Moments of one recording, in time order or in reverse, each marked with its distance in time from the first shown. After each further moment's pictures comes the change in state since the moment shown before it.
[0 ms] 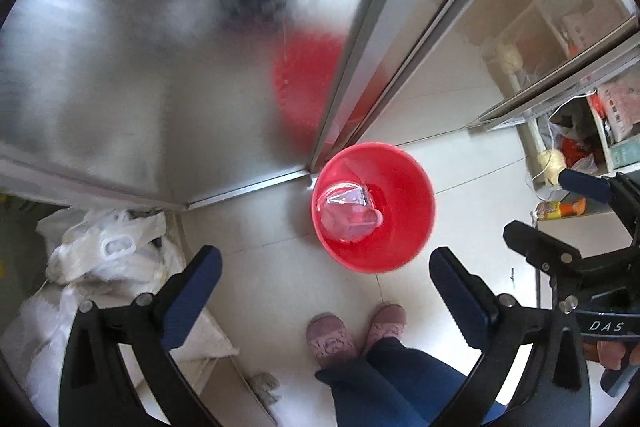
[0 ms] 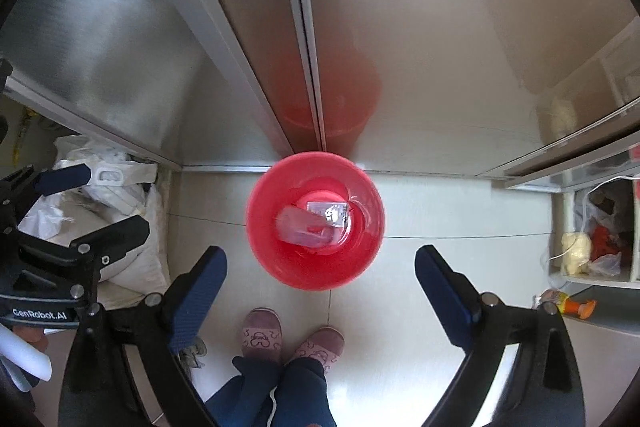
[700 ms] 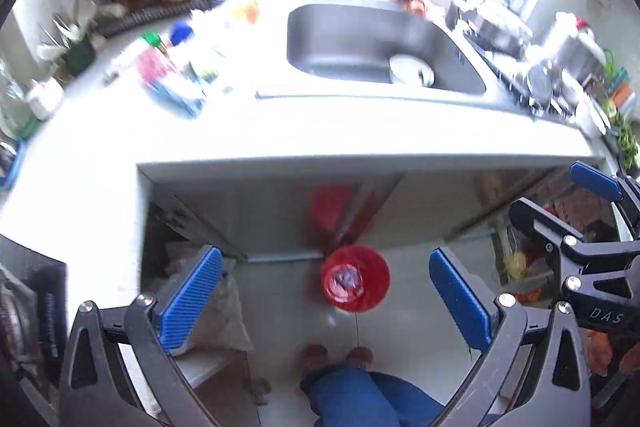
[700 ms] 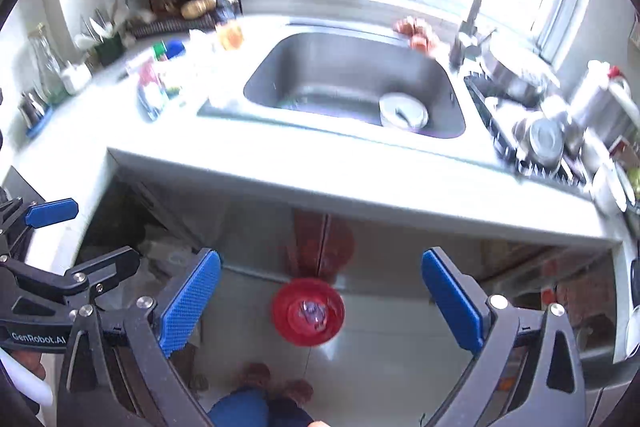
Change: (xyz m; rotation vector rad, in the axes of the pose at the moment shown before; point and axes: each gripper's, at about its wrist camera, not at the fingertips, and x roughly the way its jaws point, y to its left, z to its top) left arm -0.376 -0.041 -0.007 -0.163 -0.354 0.118; right arm -0.371 0.043 0.028 -0.142 -0.425 -0.035
